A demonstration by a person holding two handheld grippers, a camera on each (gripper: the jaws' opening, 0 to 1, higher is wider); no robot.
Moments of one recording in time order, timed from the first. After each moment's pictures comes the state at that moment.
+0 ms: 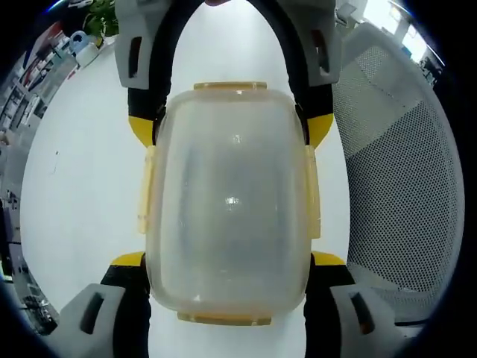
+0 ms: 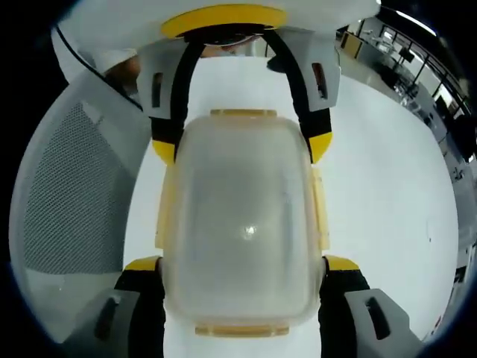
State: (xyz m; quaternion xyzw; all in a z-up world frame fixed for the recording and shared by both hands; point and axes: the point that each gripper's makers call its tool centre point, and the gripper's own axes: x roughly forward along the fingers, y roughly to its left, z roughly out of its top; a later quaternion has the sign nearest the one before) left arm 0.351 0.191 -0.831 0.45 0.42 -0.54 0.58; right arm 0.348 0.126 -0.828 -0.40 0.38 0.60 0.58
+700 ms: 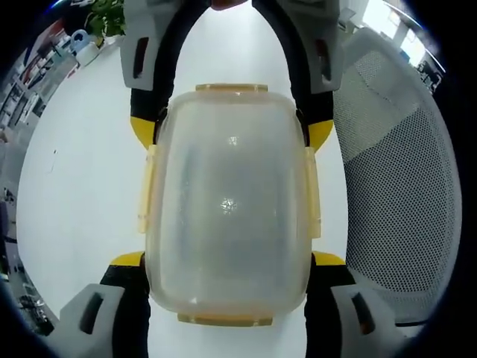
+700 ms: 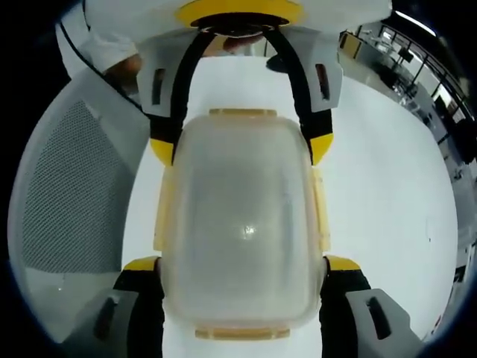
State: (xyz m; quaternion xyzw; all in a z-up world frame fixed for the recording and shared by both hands) left arm 0.352 0.191 -0.831 0.43 0.43 -0.55 0.58; right arm 0.348 0.128 -0.830 -0.40 0.38 0.59 0.59
